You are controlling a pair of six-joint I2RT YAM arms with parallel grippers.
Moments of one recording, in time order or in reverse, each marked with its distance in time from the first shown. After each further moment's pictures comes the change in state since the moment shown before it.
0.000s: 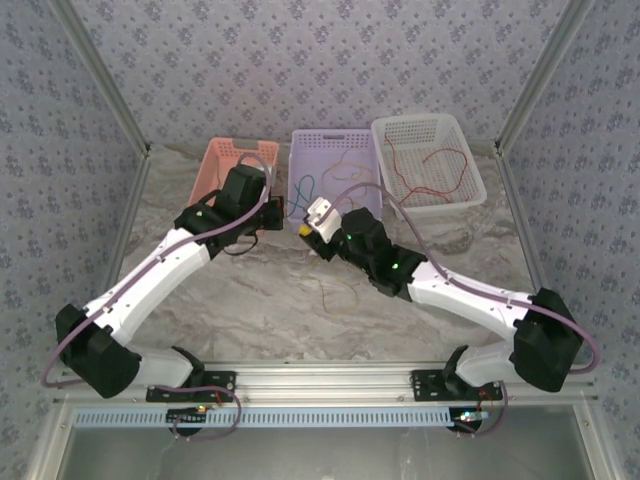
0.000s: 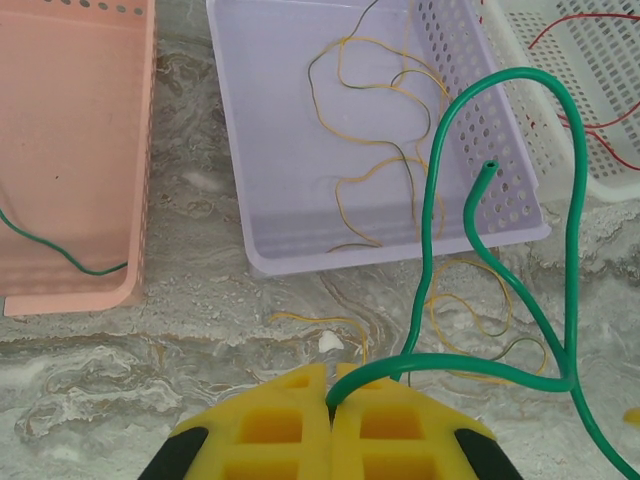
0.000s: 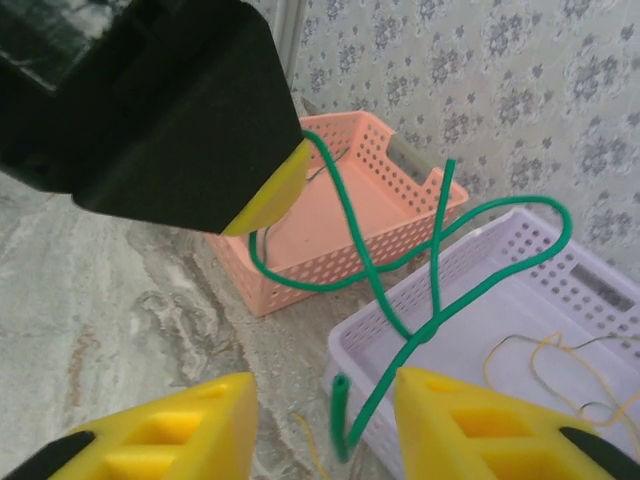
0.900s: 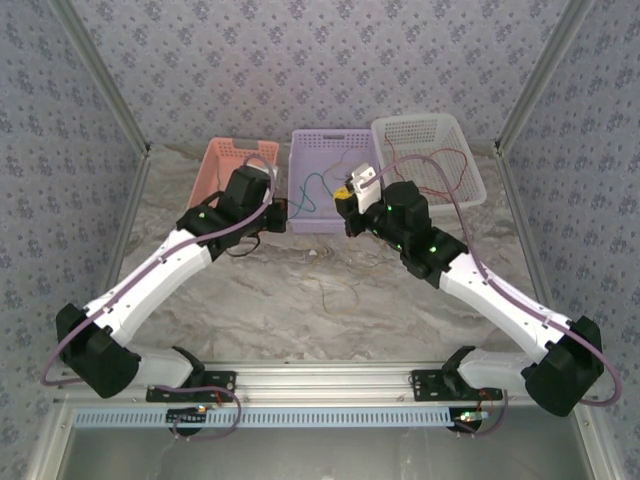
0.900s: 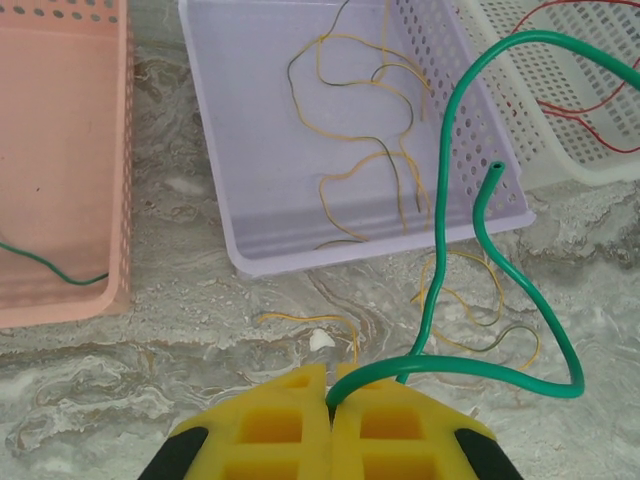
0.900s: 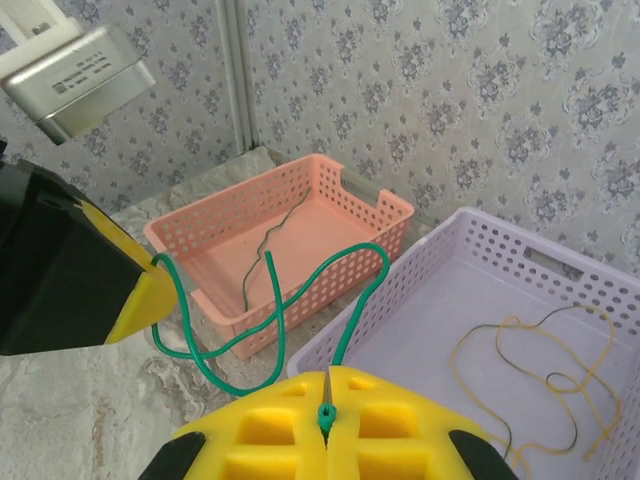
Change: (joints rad) left arm -0.031 0.000 -0.008 0.019 0.008 0.047; right arm -0.209 -0.143 0.082 -0.175 -0.179 0.200
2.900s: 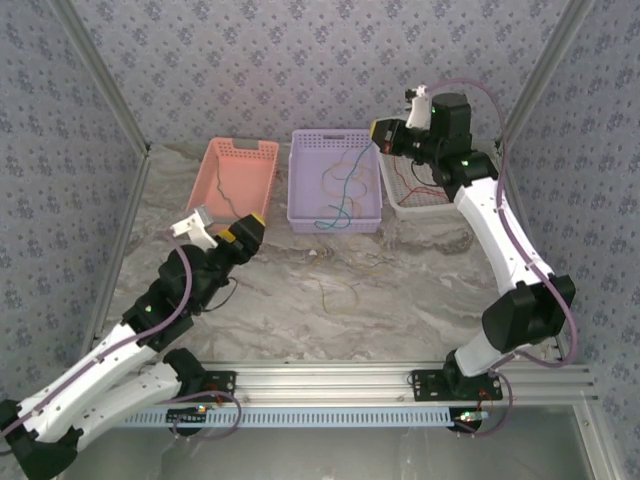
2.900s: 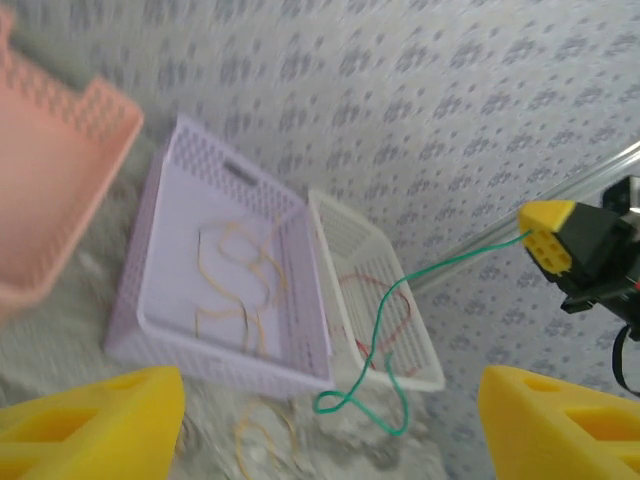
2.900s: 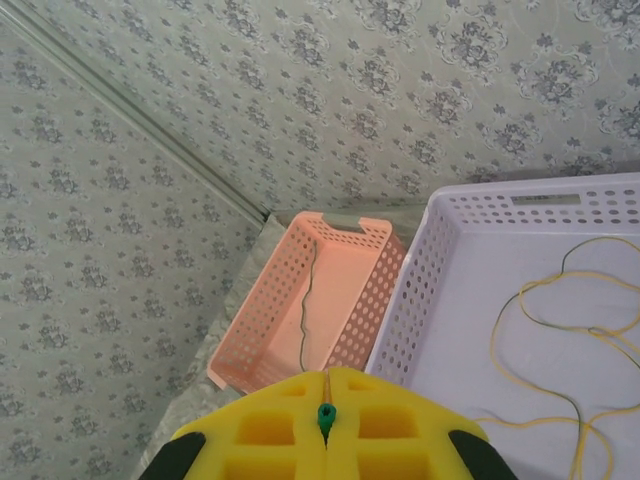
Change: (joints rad) left arm -0.134 -0.636 -0.566 0.472 -0.251 -0.563; right arm -0.418 0.345 0.582 -0.321 -0.419 0.505
